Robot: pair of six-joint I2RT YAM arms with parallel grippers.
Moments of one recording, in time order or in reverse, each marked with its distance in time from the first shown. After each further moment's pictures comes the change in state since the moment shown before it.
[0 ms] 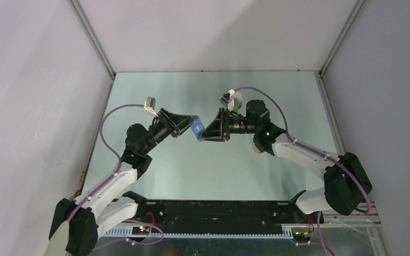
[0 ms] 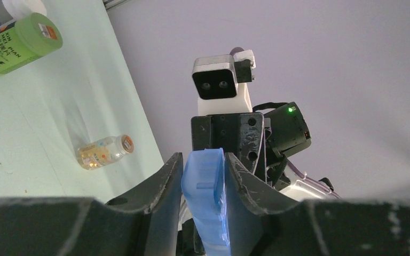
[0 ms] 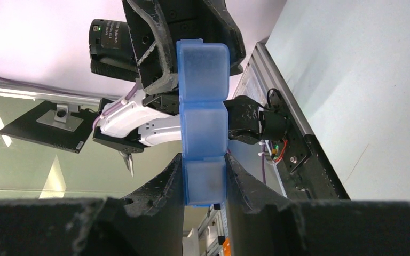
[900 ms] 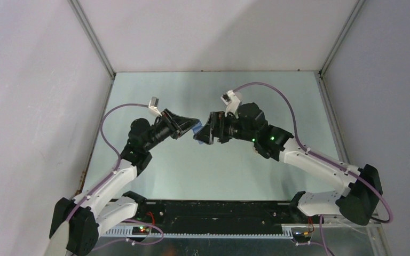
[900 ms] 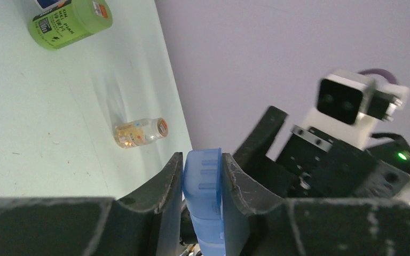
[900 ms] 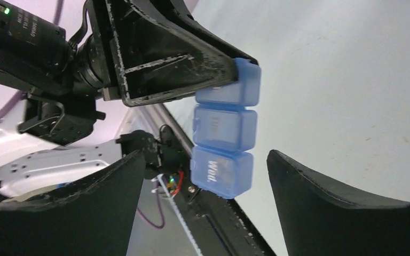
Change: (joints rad) left arm 0.002 0.016 0.050 -0.203 0.005 0.082; right arm 0.147 -0.126 0.127 -0.456 0.516 -0.448
